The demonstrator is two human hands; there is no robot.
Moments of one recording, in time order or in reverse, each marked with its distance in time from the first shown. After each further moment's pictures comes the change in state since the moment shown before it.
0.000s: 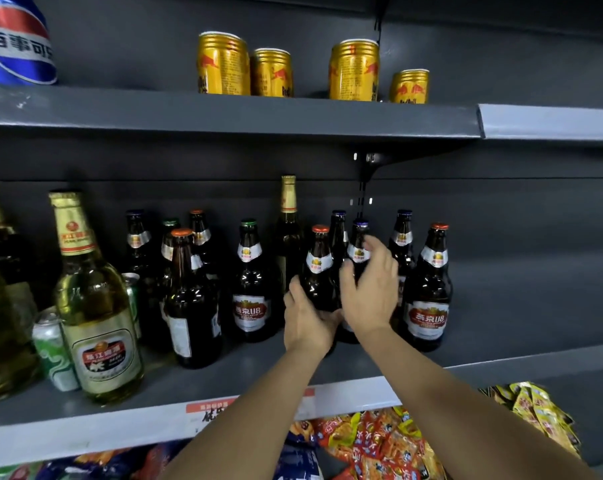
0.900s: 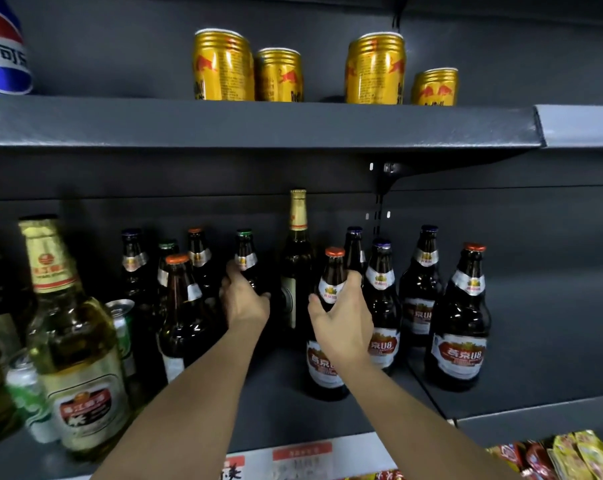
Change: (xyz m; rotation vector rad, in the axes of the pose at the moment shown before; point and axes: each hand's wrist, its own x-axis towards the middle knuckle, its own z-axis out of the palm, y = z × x) left_hand 0.123 -0.045 -0.069 0.186 0.294 -0.127; right_hand -0.003 -0.016 0.054 0.073 -0.306 0.196
